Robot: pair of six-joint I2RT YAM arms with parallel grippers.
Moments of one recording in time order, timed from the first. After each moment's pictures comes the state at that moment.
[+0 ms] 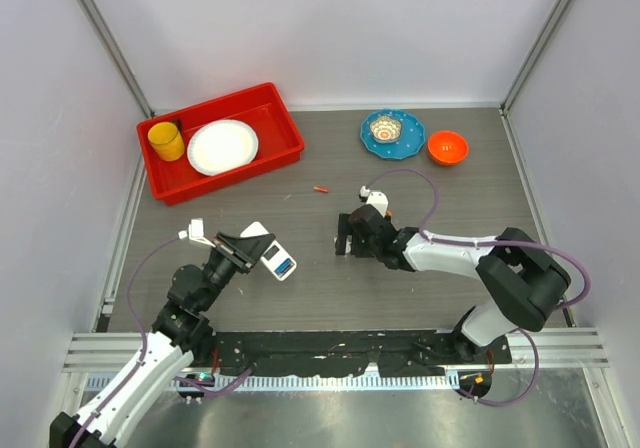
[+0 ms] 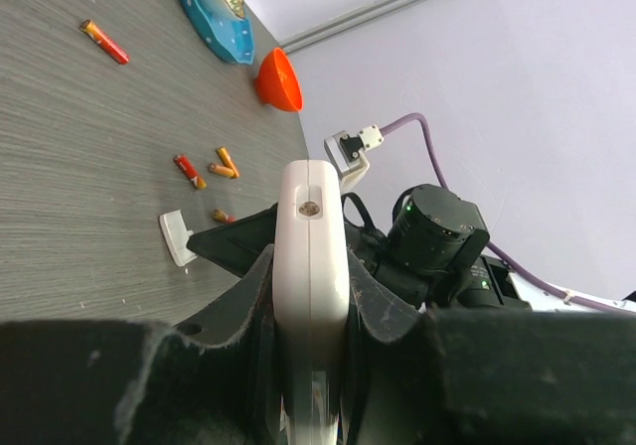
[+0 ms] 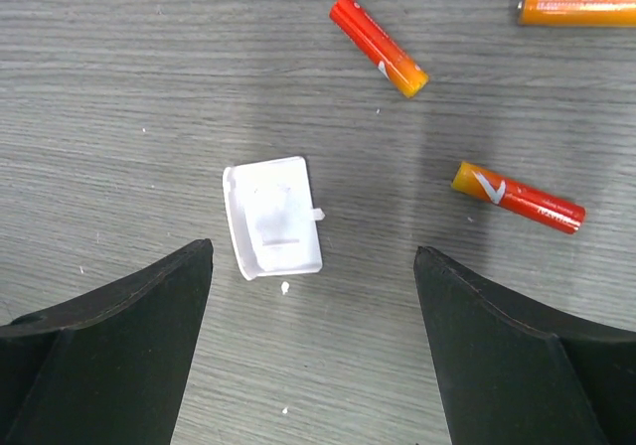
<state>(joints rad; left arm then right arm) -0.51 0.29 0.05 0.29 0.05 -1.18 0.81 1.52 0.70 -0.02 0.26 0.71</state>
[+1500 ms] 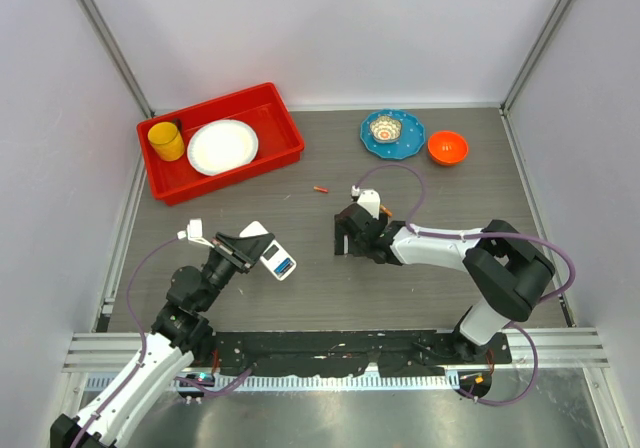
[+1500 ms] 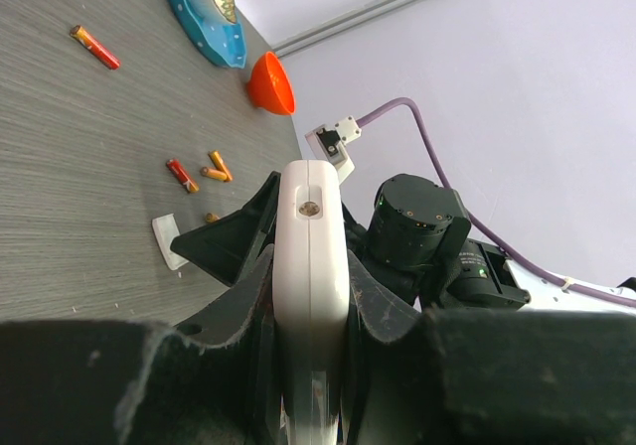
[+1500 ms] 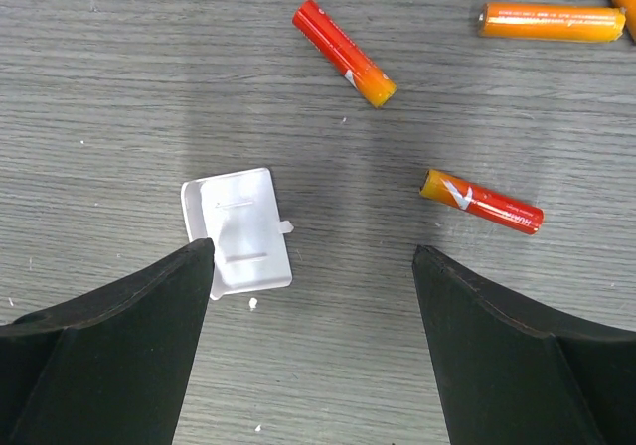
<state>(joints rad) -0.51 0.26 0.05 0.28 0.04 -1.18 0.85 1.61 0.82 -0.17 0.39 0.68</state>
